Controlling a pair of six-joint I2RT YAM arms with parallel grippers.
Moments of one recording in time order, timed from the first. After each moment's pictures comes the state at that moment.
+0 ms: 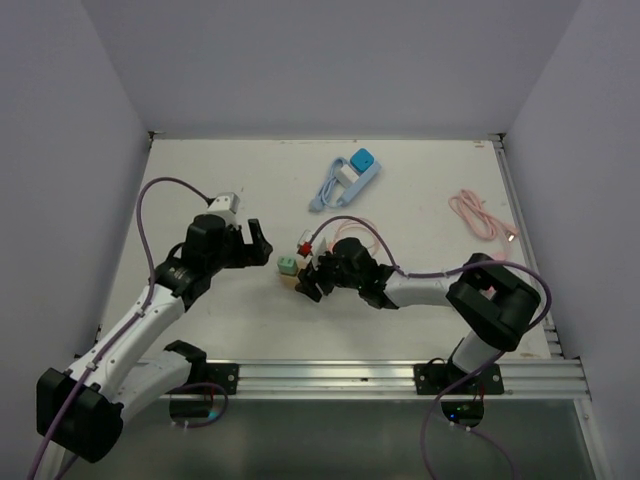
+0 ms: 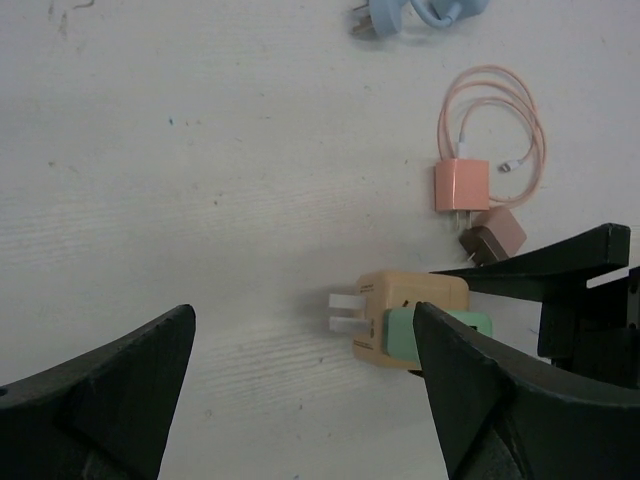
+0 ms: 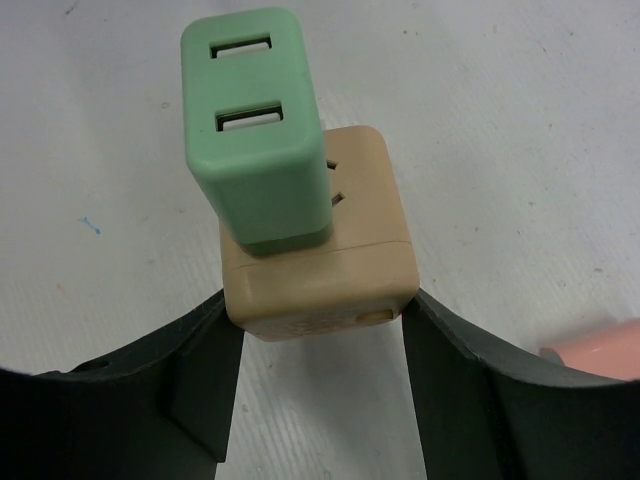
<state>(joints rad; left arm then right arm) -0.40 0.93 0.69 -0.36 -0.01 -0.42 0.90 1.65 0.70 0.48 -0.21 -0.03</state>
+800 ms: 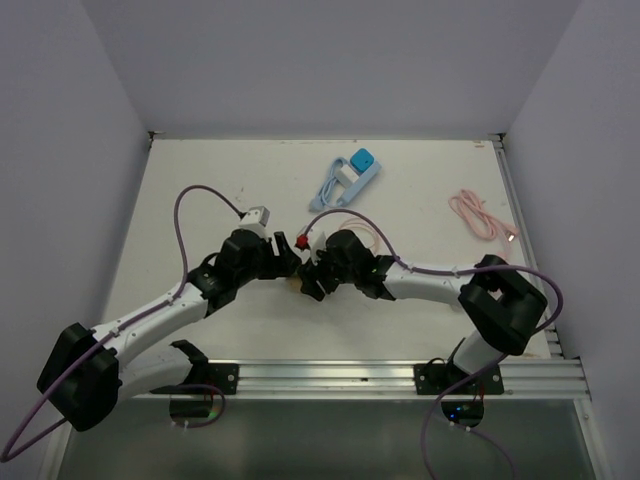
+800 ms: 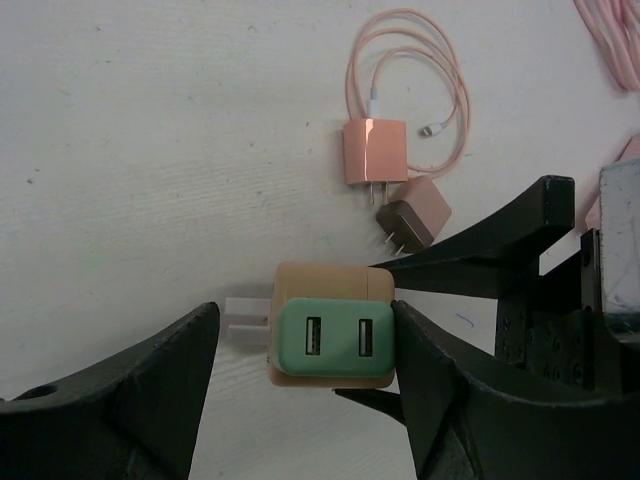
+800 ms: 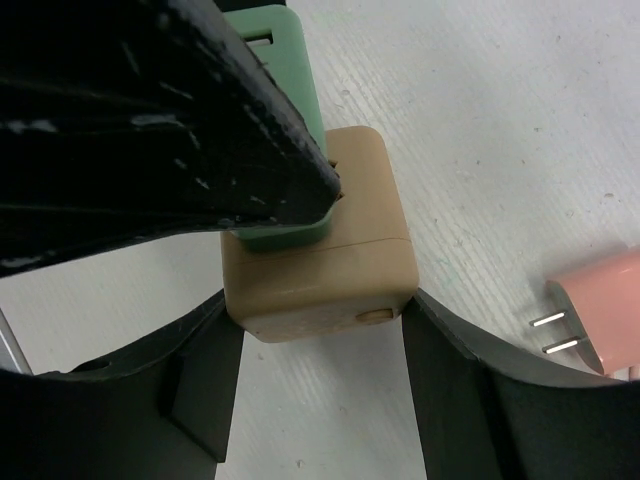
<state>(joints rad) -0.63 1.08 0.57 -0.06 -0.05 -0.64 0.90 1.61 0.83 0.12 -0.17 0.03</state>
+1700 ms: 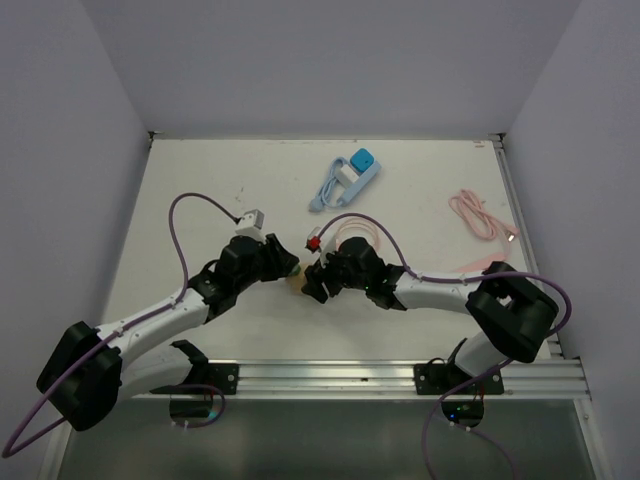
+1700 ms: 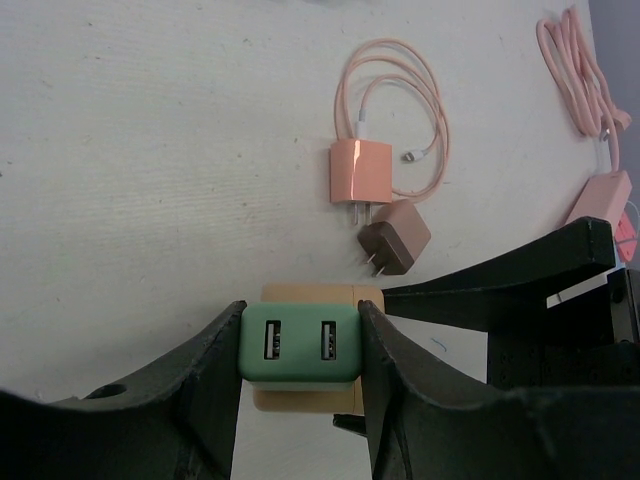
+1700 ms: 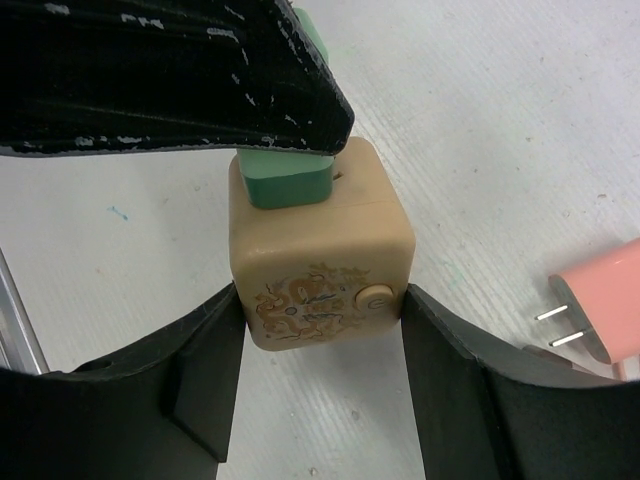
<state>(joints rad) -0.64 1.09 0.49 0.08 -0.08 -0.75 0.90 1.54 0.70 0.32 -0.18 0.09</state>
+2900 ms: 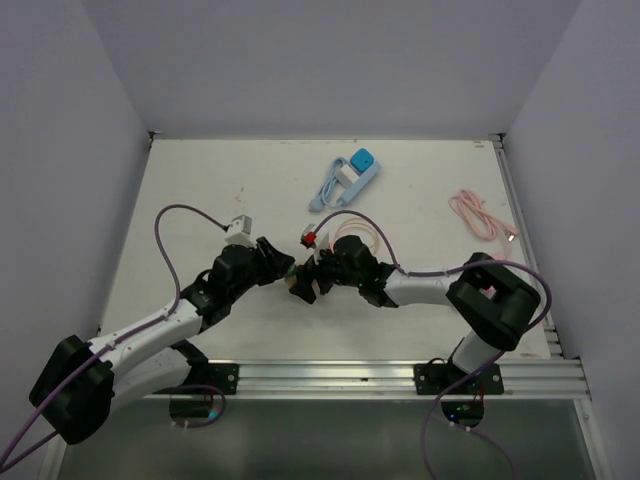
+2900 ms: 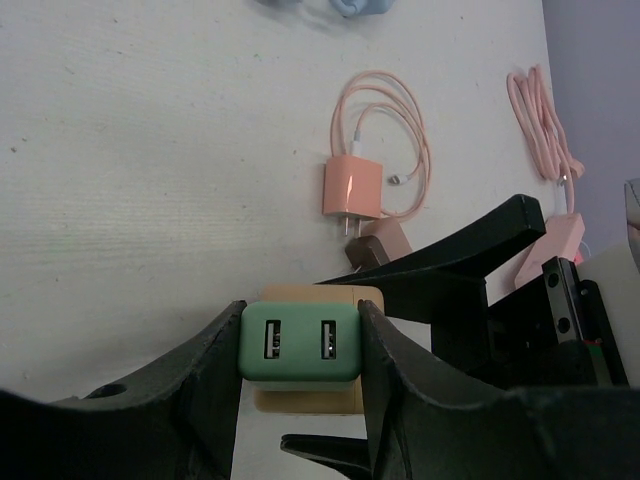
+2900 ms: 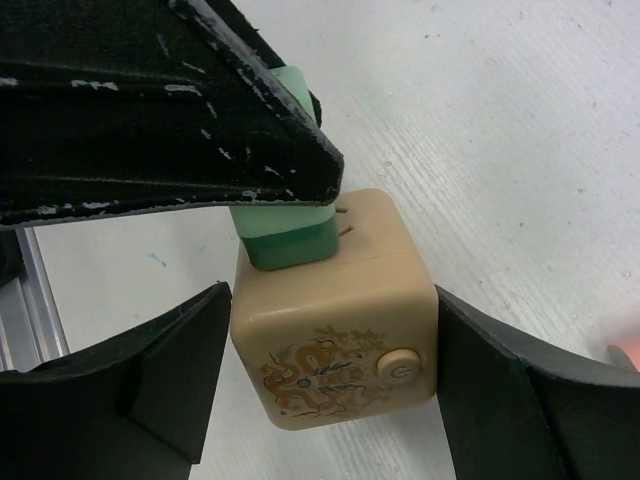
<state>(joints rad) -0.64 0.99 0.40 0.15 -0.12 -0.86 0.89 1.65 0.72 0.47 -0.26 0.18</state>
